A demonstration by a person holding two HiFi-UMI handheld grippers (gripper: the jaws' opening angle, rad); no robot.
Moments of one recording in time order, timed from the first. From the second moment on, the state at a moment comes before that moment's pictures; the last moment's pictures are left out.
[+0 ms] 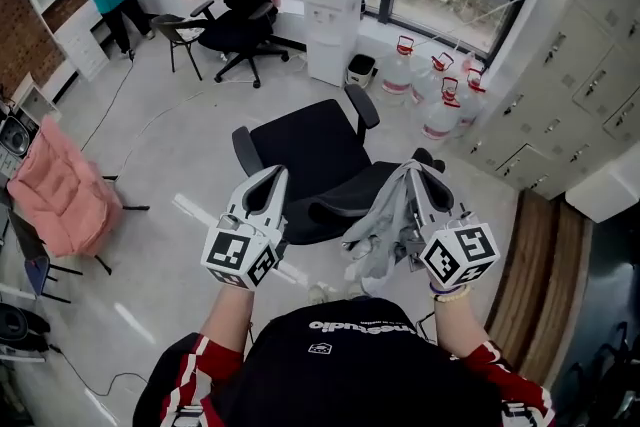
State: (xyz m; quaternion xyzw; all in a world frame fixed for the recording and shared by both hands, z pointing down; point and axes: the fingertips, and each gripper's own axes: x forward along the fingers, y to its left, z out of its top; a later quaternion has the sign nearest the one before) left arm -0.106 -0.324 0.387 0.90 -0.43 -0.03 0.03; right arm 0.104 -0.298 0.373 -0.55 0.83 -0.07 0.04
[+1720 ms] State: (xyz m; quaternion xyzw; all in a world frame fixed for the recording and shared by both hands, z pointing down) left arm -0.118 -0.379 0.357 0.86 -0.51 -0.03 0.01; right arm 0.046 -0.547 0.325 -0.48 0.87 -0.03 0.07
